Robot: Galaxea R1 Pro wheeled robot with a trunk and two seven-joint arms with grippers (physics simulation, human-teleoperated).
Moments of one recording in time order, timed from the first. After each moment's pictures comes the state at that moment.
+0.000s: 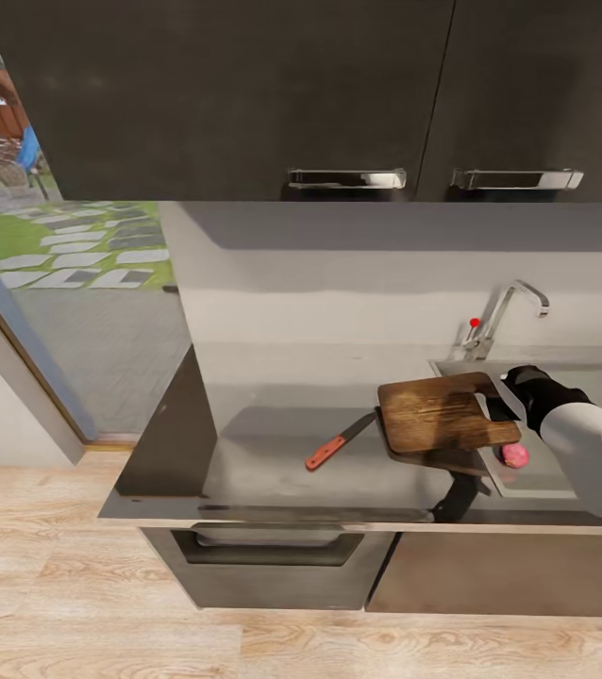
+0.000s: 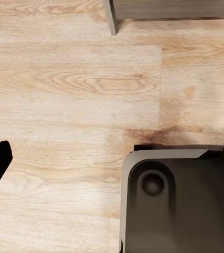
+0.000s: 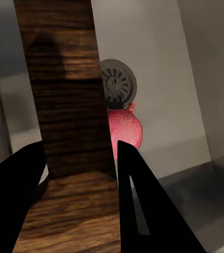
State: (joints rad) left arm 0.02 0.03 0.00 -0.23 -0.01 -0.57 0.12; right arm -1.35 -0.28 -0.16 -0.11 0.37 0.66 -0.08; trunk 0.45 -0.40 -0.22
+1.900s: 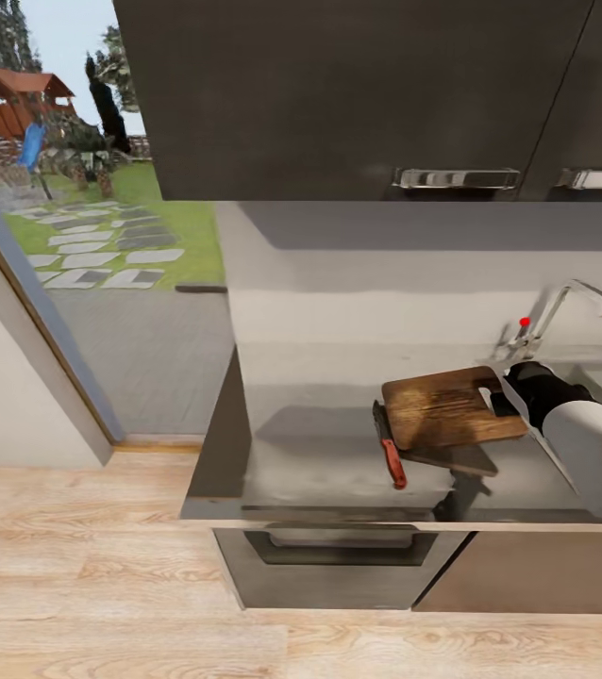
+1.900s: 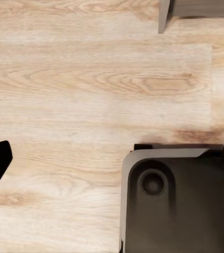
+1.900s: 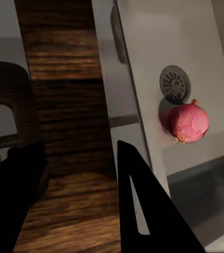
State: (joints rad) left arm 0.02 0.03 0.00 -0.23 -0.01 -0.57 0.12; right arm -1.35 -0.28 -0.15 -0.14 0.39 0.67 -0.08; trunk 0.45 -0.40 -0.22
